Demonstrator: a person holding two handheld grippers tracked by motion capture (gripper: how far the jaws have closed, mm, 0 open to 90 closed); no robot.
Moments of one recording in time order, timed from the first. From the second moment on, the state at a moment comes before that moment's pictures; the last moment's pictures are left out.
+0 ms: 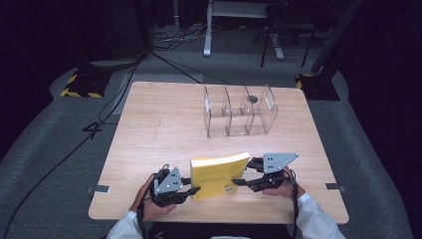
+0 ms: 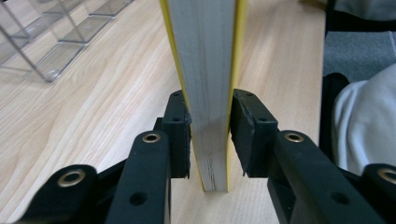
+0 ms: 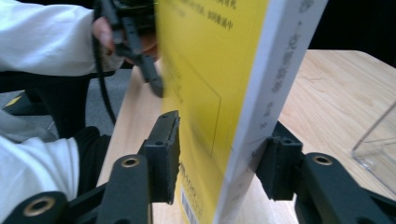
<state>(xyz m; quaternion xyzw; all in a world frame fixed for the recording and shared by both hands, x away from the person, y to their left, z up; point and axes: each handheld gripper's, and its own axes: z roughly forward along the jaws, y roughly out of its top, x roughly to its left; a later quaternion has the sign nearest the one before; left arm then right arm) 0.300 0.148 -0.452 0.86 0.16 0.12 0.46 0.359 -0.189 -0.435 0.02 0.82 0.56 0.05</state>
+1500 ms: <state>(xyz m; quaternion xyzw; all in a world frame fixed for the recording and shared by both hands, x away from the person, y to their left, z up) 0.347 0.086 -0.459 0.85 0.16 0.15 0.48 0.347 -0.207 -0.443 0.09 0.81 0.56 0.12</state>
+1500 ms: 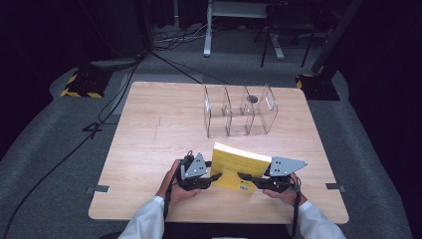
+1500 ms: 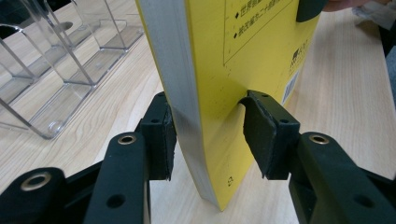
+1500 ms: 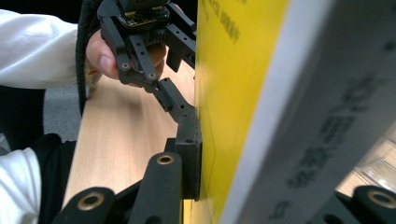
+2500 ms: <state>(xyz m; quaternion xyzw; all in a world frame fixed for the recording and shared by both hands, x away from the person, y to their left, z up) 0.317 0.201 -0.497 0.85 0.37 0.15 0.36 0.362 -0.256 -0.425 0.19 0.78 0.56 0.21</state>
